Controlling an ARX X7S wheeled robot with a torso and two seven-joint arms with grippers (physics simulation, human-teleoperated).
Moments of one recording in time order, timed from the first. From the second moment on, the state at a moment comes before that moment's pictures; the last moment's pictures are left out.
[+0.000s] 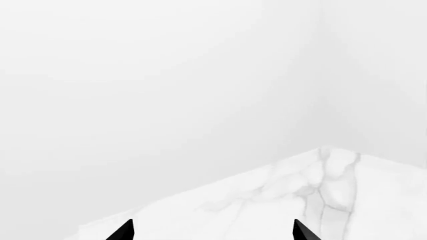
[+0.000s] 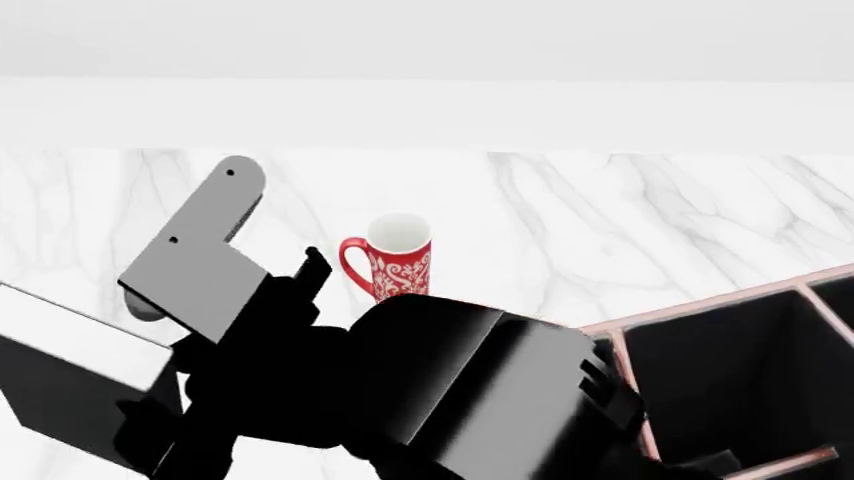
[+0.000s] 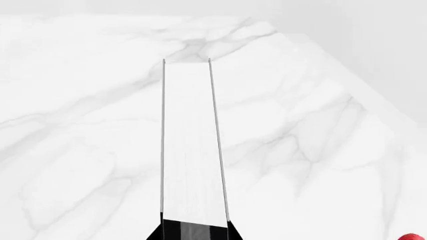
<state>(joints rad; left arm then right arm) 0.48 -0.14 -0.93 0.73 -0.38 -0.36 -0.40 1.15 0.22 -0.82 -0.13 0.82 1.08 -0.24</state>
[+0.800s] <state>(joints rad) 0.48 -0.14 -0.93 0.71 -0.39 -0.34 -0.39 1.35 0.35 -0.28 0.00 0.97 1.41 0.27</state>
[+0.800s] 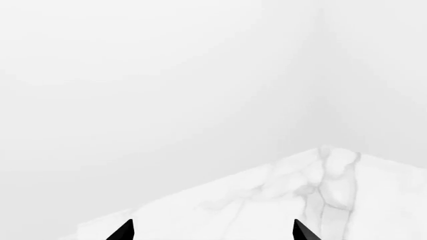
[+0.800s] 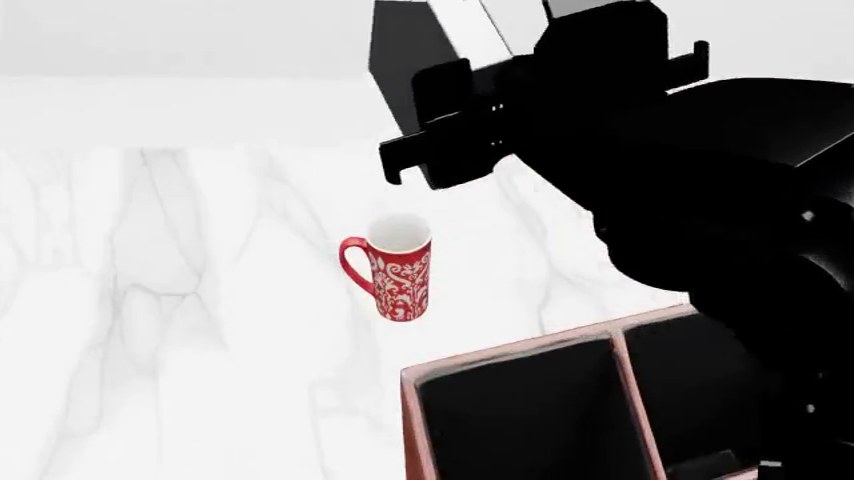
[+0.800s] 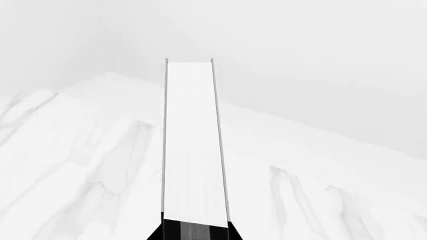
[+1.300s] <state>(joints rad) 0.48 -0.15 -0.92 0.70 -0.39 -0.33 -0.40 1.37 0.55 -0.12 0.01 1.27 1.54 0.72</state>
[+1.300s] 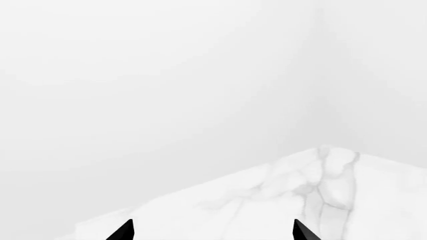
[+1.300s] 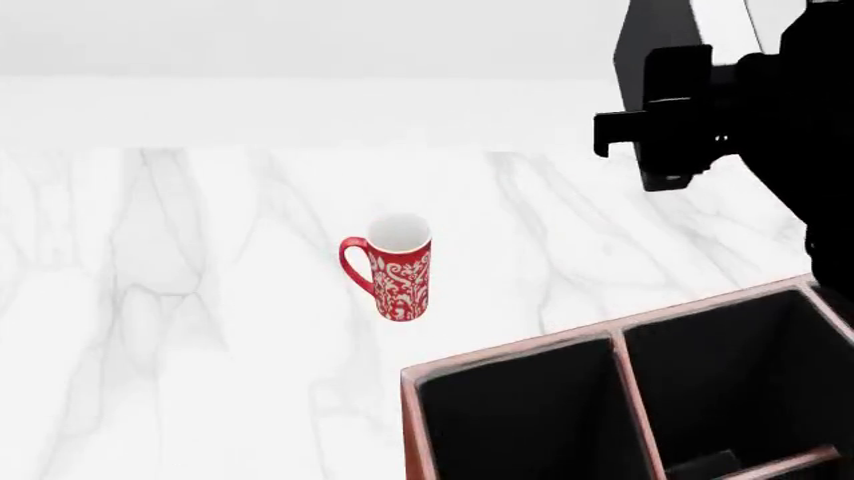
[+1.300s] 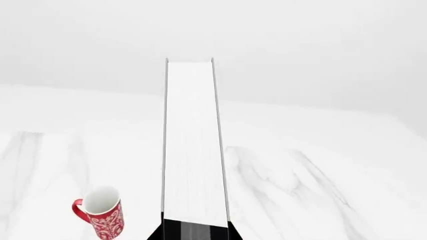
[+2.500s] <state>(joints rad) 0.49 -0.15 -0.91 0.68 -0.40 -0.30 -0.40 1.65 0.98 -0.58 0.25 1.75 1.52 1.09</state>
